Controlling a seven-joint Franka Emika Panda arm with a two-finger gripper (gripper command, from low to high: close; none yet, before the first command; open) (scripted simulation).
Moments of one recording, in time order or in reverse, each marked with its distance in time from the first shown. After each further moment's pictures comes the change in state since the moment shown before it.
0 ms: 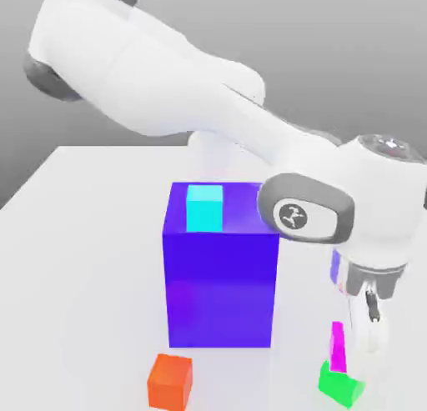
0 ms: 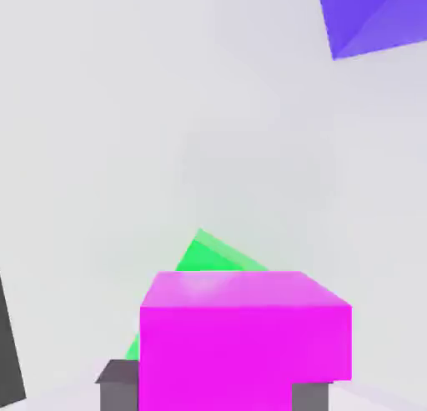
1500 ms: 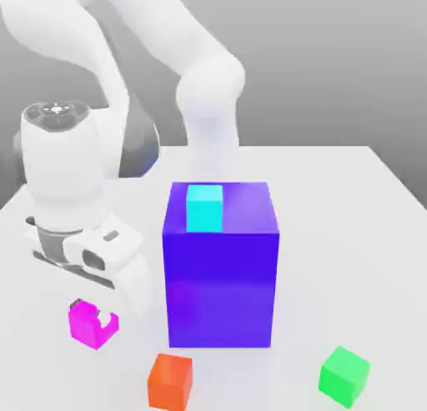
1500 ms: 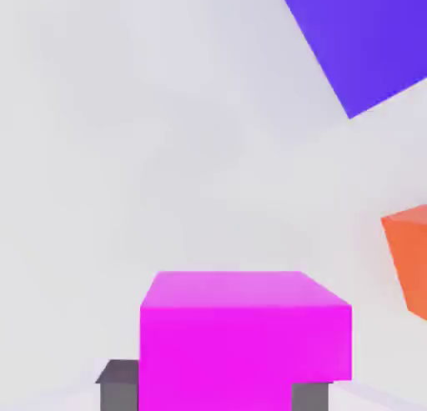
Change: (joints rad) arm -0.810 0.310 0.086 -0.137 0.272 0.163 0.864
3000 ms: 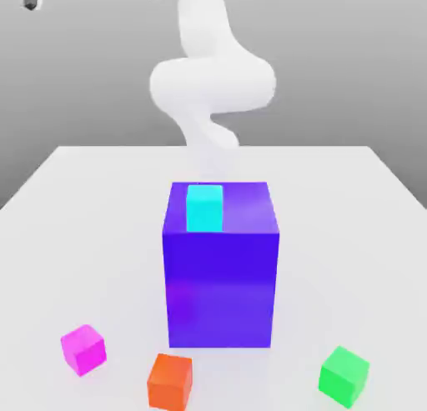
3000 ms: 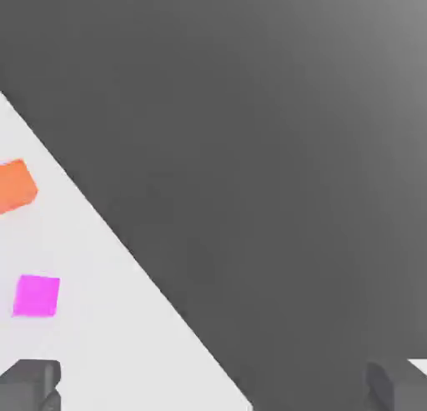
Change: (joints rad) arm -1.191 -0.163 1.034 0.013 0.624 -0.095 1.079
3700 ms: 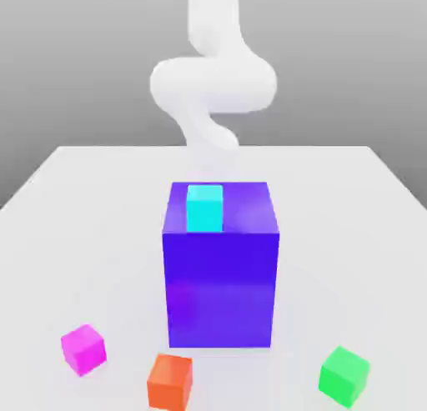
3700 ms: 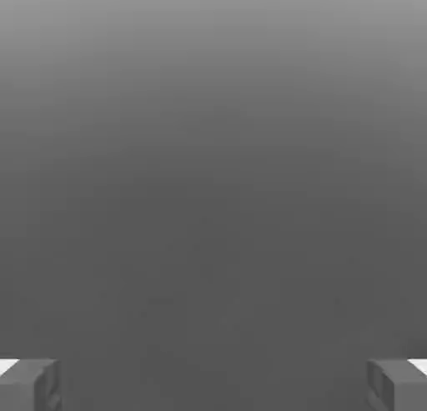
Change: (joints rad) arm -0.180 0.081 0.673 0.116 0.412 0.093 1.206
